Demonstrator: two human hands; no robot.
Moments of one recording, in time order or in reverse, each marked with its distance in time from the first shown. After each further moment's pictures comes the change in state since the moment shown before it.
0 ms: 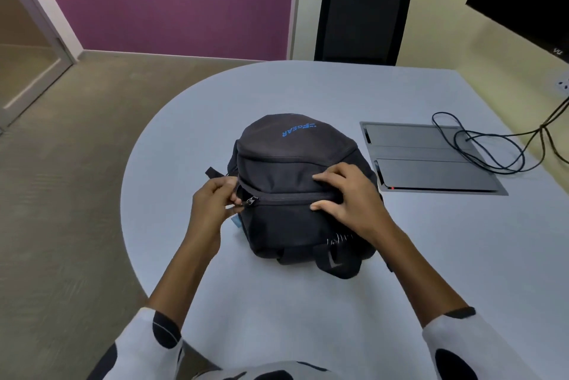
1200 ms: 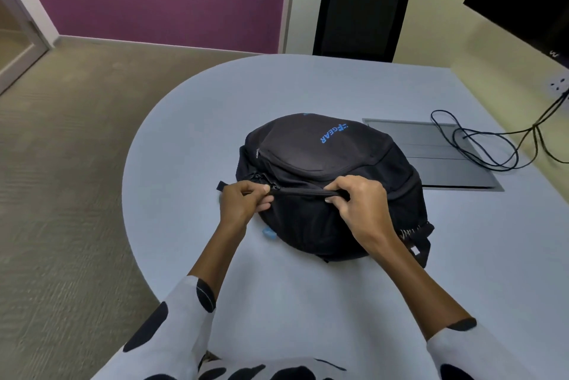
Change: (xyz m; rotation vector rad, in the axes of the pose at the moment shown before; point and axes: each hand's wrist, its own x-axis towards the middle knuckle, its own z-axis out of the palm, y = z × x) left_hand 0.047 -0.022 -0.001 0.106 -0.107 -0.061; right_hand 0.006 -0.051 0.025 -0.049 0.160 0.207
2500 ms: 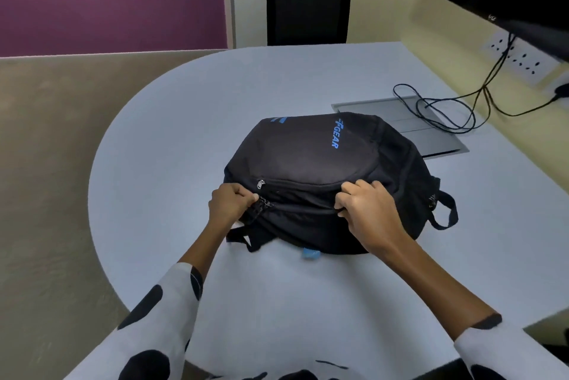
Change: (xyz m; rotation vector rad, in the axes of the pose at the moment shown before) left_hand 0.083 -0.008 -0.008 0.705 -0.142 0.092; right_hand -0.016 0.014 0.008 -0.557 -0.080 -0.123
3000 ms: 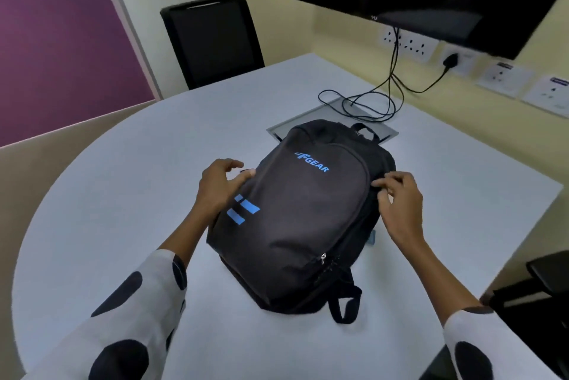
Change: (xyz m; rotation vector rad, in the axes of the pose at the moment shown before) left_hand 0.043 0.140 0.030 0.127 -0.169 0.542; right_hand -0.055 0.104 0.007 0.568 0.421 0.998
